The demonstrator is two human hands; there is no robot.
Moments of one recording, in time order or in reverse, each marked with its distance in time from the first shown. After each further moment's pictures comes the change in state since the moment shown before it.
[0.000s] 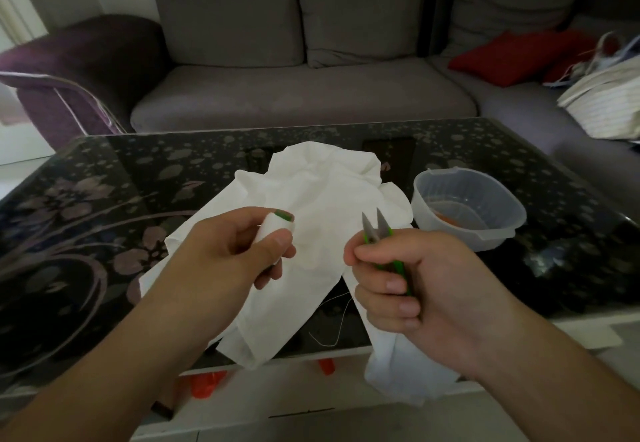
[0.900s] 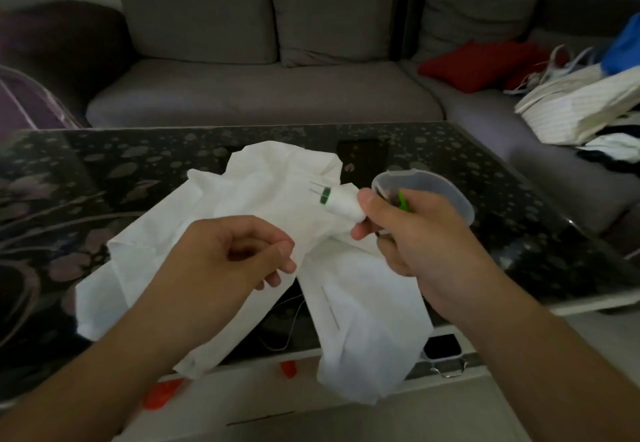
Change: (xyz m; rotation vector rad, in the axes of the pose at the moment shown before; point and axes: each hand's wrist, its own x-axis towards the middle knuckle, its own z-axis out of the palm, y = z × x) left_hand 0.002 0.001 0.032 0.083 -0.058 0.095; right_hand 0.008 -0.018 -0.037 -0.531 0.594 -0.210
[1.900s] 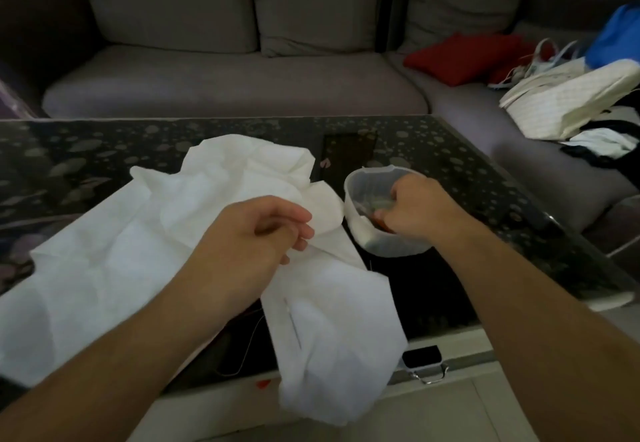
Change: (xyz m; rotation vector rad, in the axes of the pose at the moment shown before) left_hand 0.075 0.031 0.086 -0.133 -0.055 0.018; right_hand 0.142 0.022 -0.096 -1.013 0.223 -0.032
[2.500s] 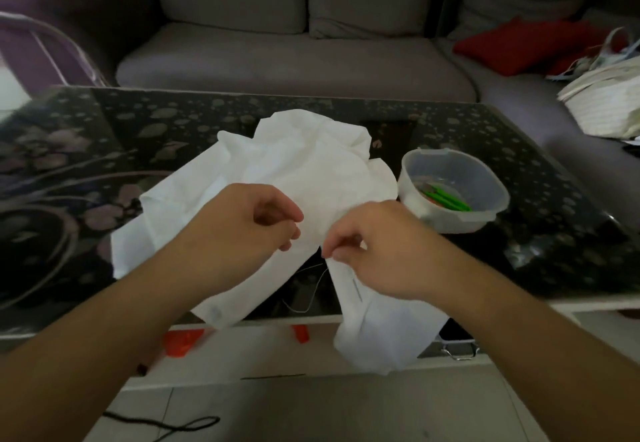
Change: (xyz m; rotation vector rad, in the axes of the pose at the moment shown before) left_hand -0.053 -0.028 -0.072 0.302 -0.003 -0.083; right_hand -0.132 -0.078 0.035 0.144 -0.329 -0.630
